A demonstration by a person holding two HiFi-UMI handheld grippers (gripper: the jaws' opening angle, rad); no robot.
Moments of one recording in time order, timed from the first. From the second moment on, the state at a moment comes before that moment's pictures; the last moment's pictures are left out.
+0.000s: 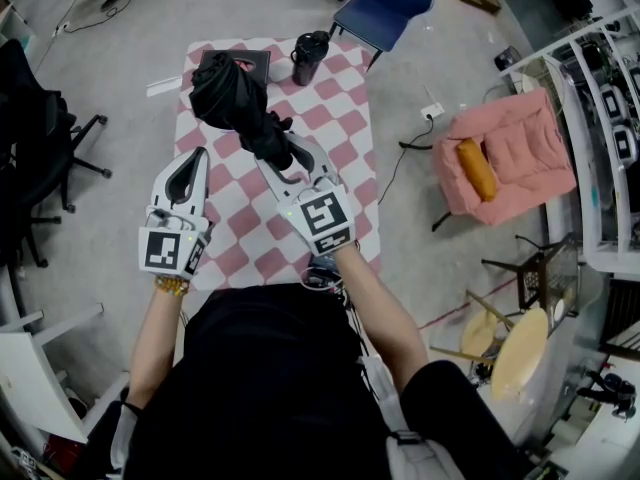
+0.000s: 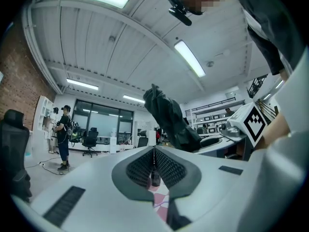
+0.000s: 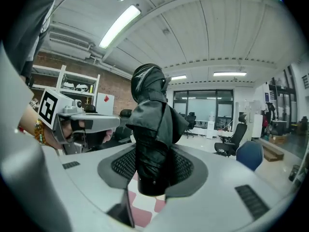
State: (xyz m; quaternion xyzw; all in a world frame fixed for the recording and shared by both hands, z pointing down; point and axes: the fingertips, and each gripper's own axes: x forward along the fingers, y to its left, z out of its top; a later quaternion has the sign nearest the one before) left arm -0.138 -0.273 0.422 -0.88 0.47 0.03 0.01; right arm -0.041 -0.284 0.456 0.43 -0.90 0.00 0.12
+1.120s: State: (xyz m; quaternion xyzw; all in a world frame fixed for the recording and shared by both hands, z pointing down) left arm -0.118 -0.266 0.419 -0.89 0.45 0.03 0.03; right arm -0.034 -0.263 0.421 0.42 -0.91 -0.01 -0.01
